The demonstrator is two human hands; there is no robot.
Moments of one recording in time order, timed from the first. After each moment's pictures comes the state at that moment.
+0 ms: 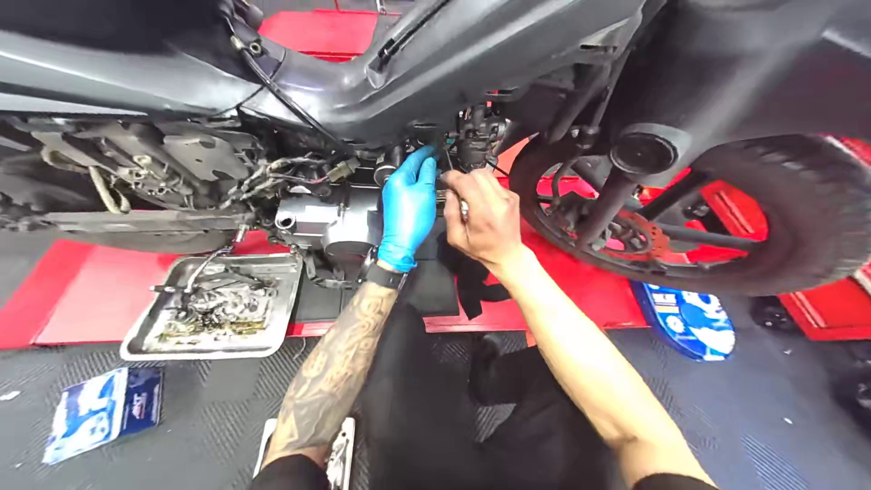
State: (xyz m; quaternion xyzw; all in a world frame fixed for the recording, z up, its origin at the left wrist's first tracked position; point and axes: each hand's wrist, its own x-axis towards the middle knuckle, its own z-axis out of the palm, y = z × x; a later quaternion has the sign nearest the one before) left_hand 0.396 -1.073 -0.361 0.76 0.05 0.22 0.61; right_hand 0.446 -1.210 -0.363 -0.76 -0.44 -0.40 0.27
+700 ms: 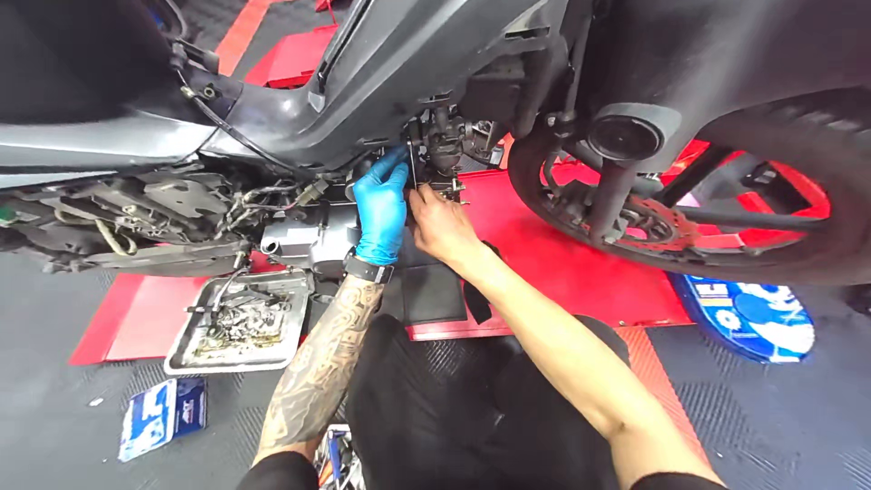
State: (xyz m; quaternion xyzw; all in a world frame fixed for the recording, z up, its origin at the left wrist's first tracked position) left_hand 0.437 -1.081 -0.374 0.73 0.03 0.26 0.63; right_hand 0.482 -1.194 -0.410 -0.88 -0.39 -0.16 0.21
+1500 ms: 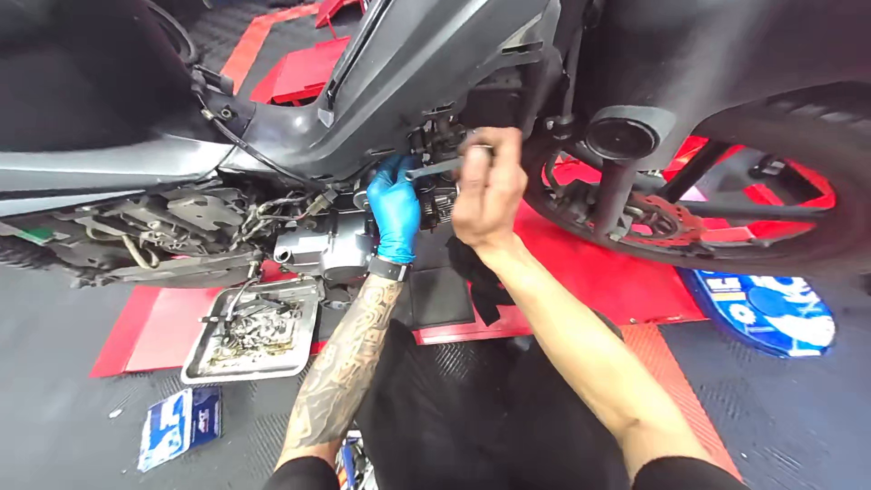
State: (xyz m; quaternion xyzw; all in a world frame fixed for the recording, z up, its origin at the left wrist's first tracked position) left_hand 0.456 -1.092 -0.368 0.70 0.08 0.32 0.63; right_hand 0.469 -1.220 -0.334 -0.69 -0.31 -0.39 0.53
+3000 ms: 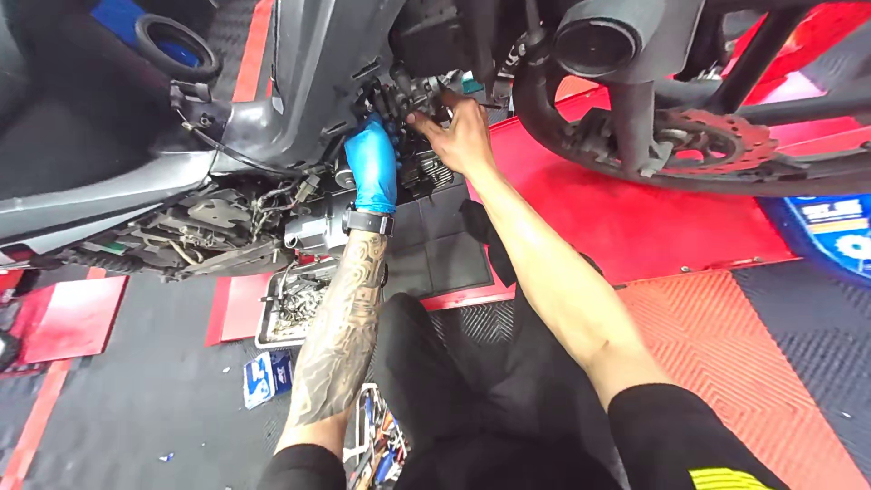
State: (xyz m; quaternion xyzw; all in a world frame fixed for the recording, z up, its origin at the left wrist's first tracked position) left_hand 0.489 -1.108 -0.331 0.74 0.26 0.23 0.58; right_hand 0.556 -1.228 -0.388 -0.80 -0.19 -0.14 0.55
